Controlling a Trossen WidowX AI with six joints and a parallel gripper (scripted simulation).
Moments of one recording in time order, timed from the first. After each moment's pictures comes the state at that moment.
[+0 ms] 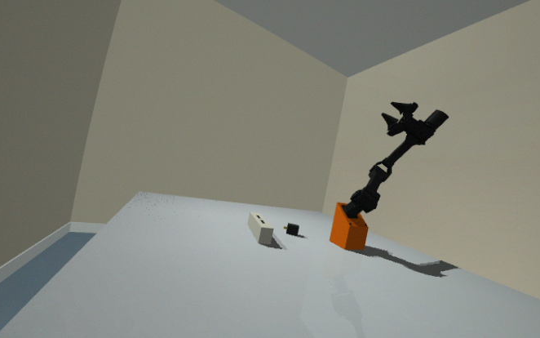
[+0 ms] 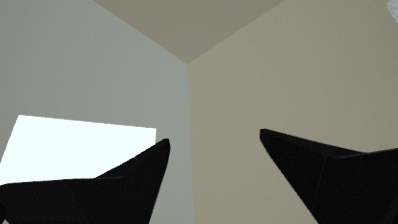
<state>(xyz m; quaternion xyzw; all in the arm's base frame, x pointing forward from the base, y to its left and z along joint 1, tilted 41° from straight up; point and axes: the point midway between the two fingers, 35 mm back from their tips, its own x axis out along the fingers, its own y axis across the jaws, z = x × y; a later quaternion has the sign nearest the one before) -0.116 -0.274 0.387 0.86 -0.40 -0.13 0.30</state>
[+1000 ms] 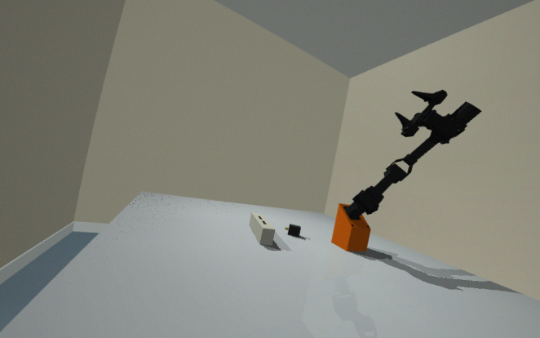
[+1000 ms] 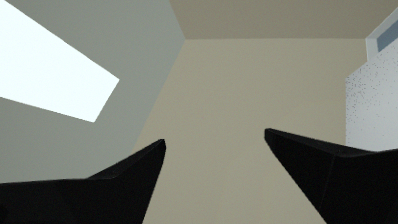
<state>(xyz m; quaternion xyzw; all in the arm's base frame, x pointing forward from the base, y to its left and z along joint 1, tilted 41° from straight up) -0.042 -0.185 0.438 0.77 -0.30 -0.21 0.53</state>
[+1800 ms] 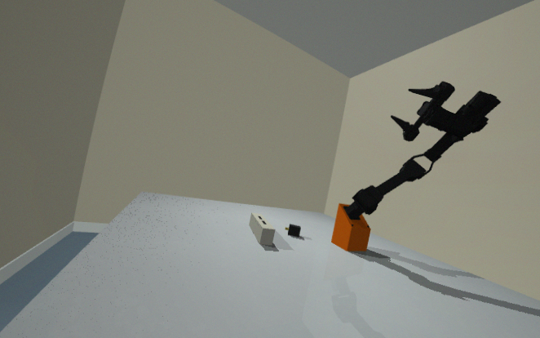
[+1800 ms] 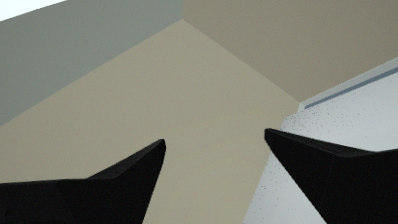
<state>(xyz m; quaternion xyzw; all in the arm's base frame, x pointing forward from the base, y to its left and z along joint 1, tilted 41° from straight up) 0.074 -0.107 0.437 0.63 -0.15 -0.32 0.69</state>
